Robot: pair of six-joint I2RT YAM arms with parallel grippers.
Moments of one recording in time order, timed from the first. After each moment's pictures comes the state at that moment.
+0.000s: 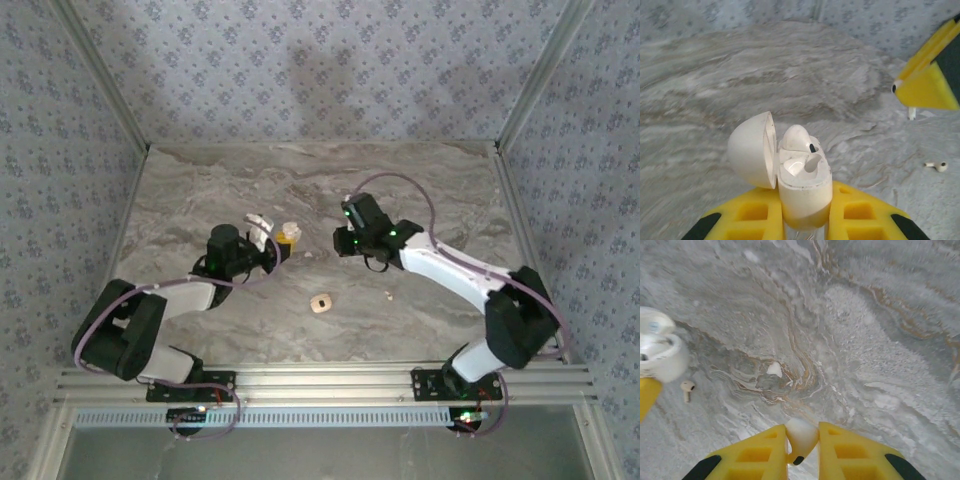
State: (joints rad) left arm -0.45 1.43 0.48 0.66 0.54 -0.06; right arm 0.69 1.44 1.05 -0.42 0.03 0.46
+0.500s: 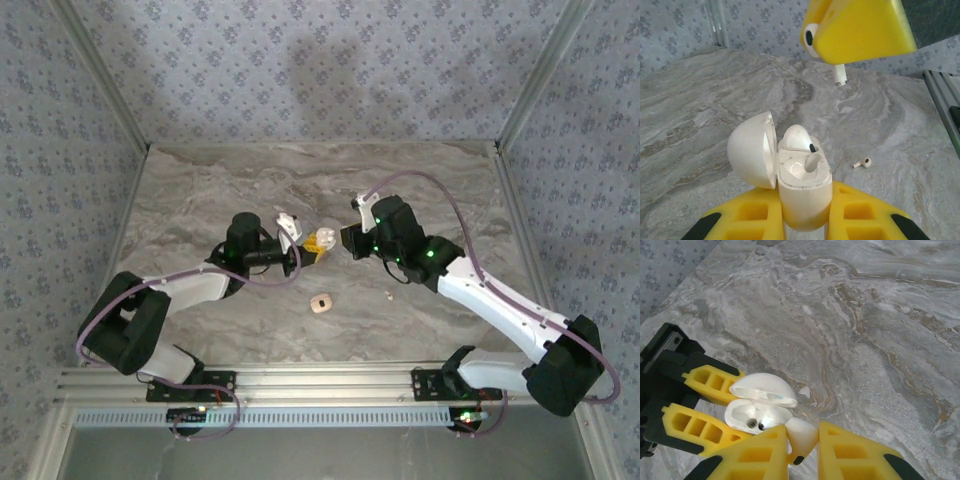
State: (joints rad) left arm -0.57 1.46 0.63 0.56 0.74 0.14; right arm 0.72 1.20 0.99 -0.36 -0.02 0.26
